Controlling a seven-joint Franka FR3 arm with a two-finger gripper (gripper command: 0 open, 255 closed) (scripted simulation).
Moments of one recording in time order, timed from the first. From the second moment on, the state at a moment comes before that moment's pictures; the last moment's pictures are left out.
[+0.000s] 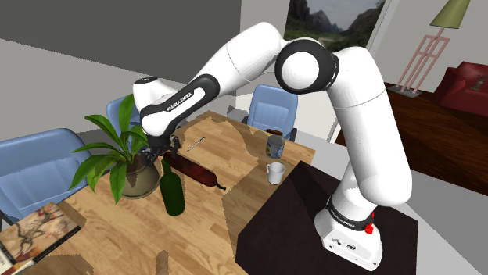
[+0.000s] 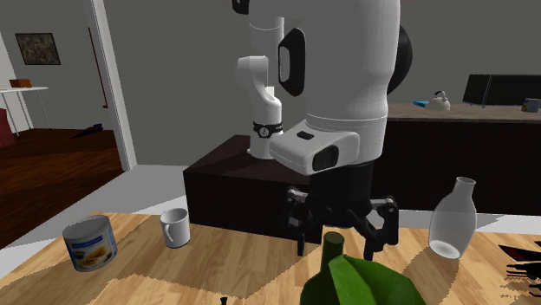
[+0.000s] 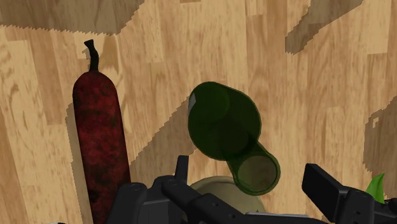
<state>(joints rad) 0.22 0.65 0.19 -1.63 -0.10 2.25 0.43</state>
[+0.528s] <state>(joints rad) 0.22 0.65 0.19 -1.63 -0.10 2.25 0.43</state>
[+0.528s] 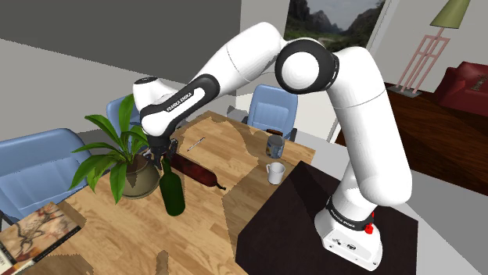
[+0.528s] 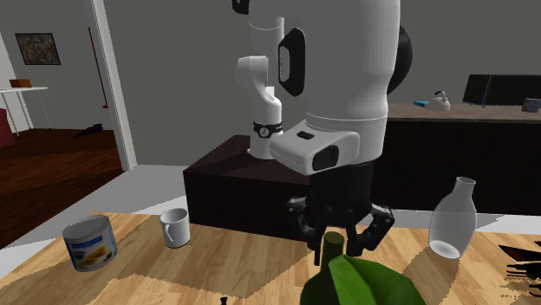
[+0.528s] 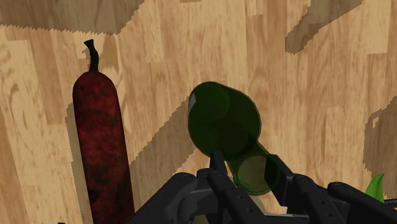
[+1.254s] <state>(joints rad) 0.22 0.61 0.19 -1.61 -0.09 2.19 0.43</state>
